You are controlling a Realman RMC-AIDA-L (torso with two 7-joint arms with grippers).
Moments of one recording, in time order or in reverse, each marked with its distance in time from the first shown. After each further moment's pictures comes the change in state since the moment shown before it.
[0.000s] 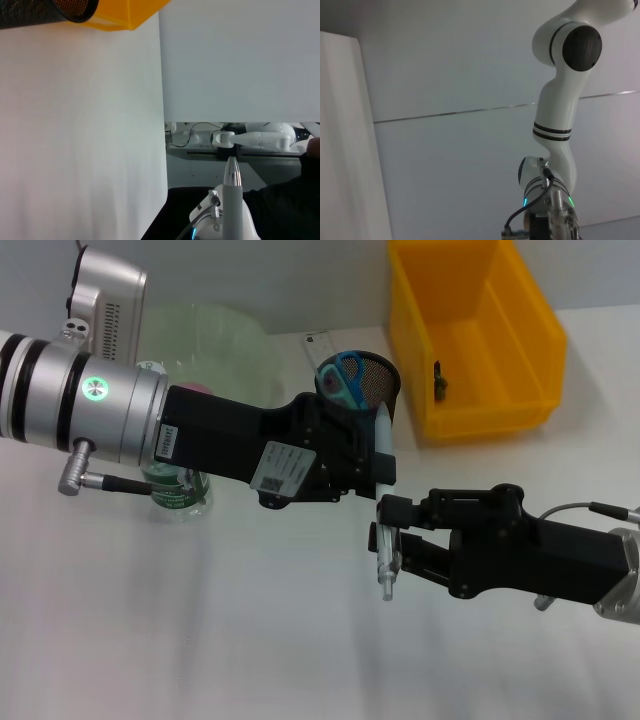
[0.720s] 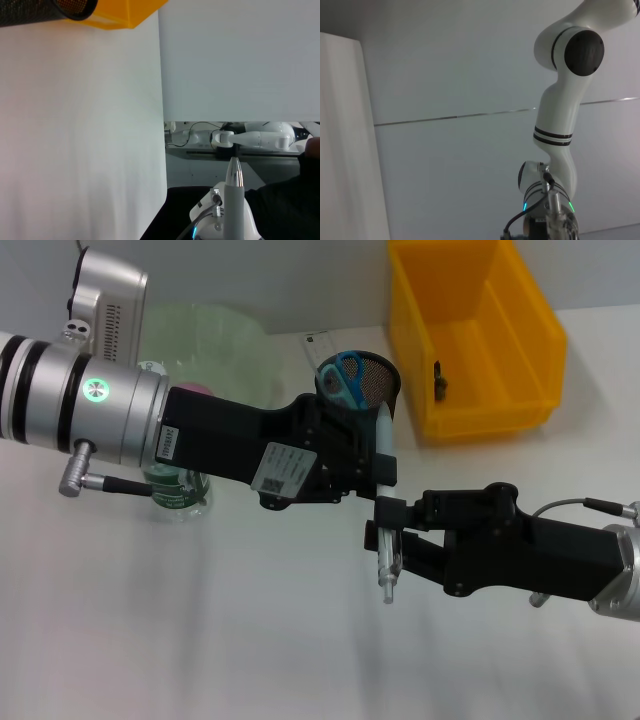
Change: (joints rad) left arm 0.001 -0.002 0.000 -0.001 -0.001 0.001 0.001; right arm 0.013 0.000 -0.008 0.001 0.000 0.000 -0.011
